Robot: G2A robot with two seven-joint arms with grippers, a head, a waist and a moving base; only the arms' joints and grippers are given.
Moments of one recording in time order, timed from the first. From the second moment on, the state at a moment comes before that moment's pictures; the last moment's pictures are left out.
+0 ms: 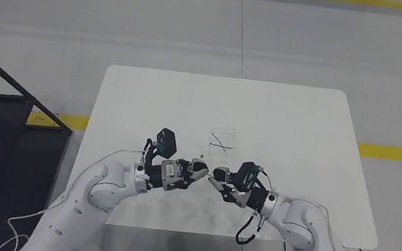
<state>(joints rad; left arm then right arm) 1.24 -1.09 -1.15 -1.67 0.64 -0.80 -0.35 -1.31 -1.12 1.16 -1.74 -0.99 -0.68 0.31</state>
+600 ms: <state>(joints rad) 1.24 -1.09 -1.15 -1.67 0.64 -0.80 -0.35 -1.31 -1.12 1.15 -1.74 -0.99 -0.68 0.30</state>
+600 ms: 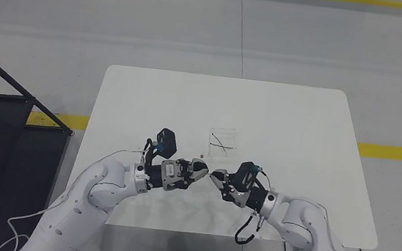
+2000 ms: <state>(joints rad) 1.24 -1.09 -1.15 -1.67 0.64 -0.80 -0.35 -1.31 -1.11 1.15 -1.75 -0.98 -0.66 0.24</state>
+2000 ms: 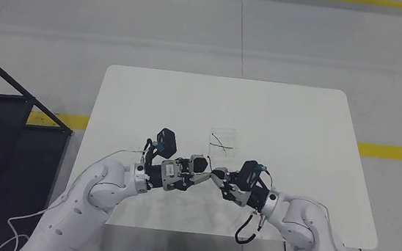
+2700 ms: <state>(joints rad) 1.24 -1.09 -1.15 -1.67 0.64 -0.80 -0.35 -1.39 -1.12 1.11 -1.84 -1.21 -0.42 0.14</state>
